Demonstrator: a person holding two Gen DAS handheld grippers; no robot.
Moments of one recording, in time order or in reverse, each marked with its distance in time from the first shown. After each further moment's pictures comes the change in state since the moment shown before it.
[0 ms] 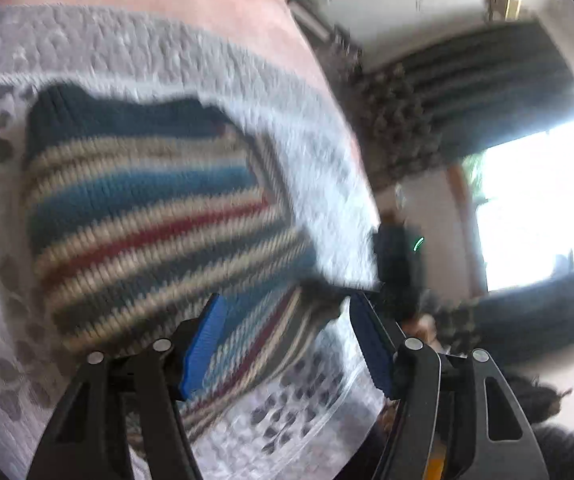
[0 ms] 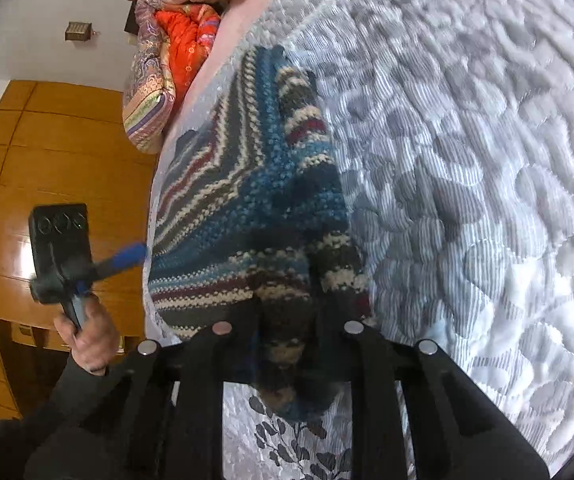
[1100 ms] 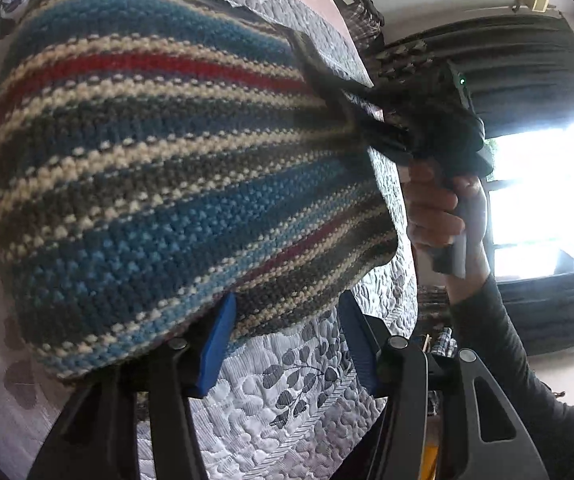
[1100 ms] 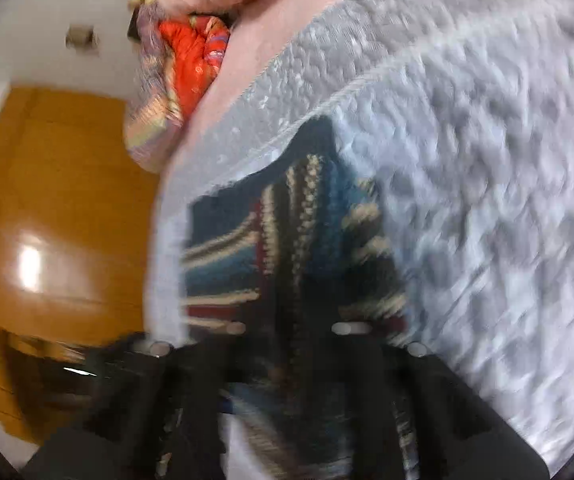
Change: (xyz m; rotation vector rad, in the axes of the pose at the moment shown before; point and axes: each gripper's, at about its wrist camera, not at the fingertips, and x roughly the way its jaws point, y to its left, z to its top) left arm 0.051 0.014 -0.058 -0.077 0.101 -0.019; right arm 0.022 0.037 0.098 -0.046 -0.023 -0.029
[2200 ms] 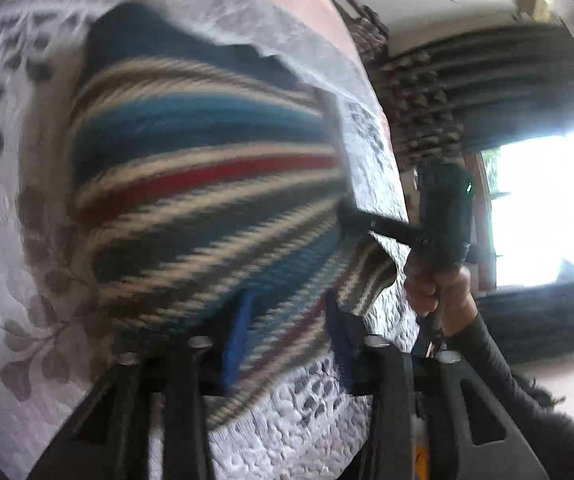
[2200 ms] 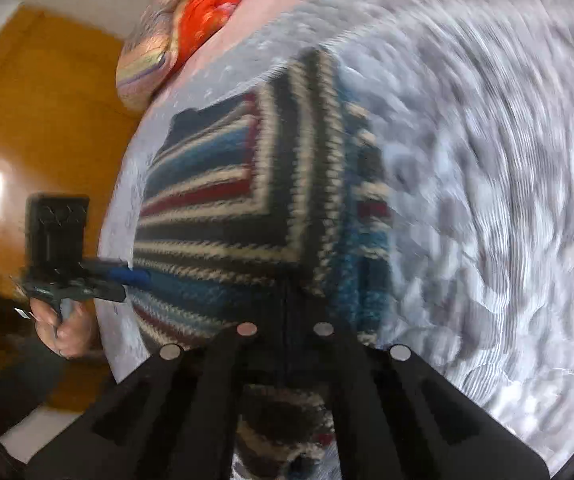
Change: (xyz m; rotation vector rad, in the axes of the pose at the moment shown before) left arm -0.041 0.034 0.033 -0.032 -0.045 0.010; right arm 0.005 -0.022 -0.048 -0.104 0.089 -0.066
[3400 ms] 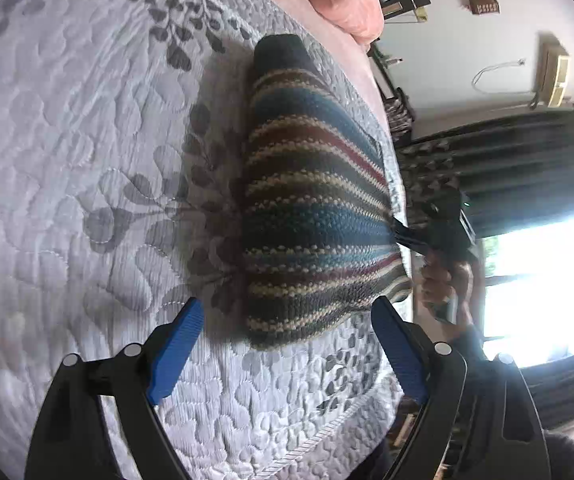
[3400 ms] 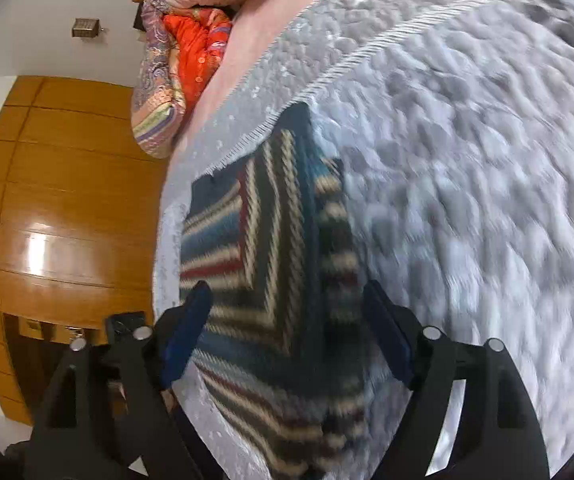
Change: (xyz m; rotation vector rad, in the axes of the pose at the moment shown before) left arm -0.049 0.059 -0.107 -0.175 -0.253 -0.037; right arm -0.015 -0.025 0.065 0.123 -0.011 0.151
